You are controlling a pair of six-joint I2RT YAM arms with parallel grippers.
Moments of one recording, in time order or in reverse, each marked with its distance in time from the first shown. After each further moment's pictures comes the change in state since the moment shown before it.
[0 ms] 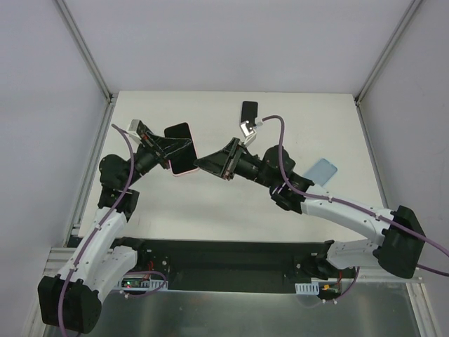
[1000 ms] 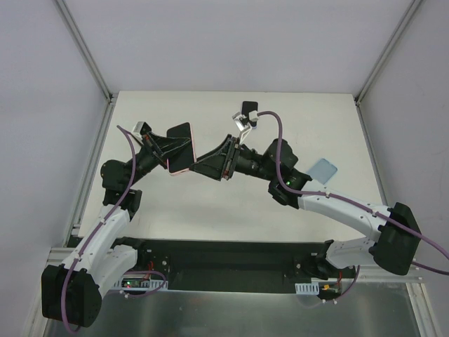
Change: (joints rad) left arm -0.003 0.055 -0.053 0.254 0.041 -0.268; right arm -0.016 0.027 0.052 0.119 -0.227 -0.337
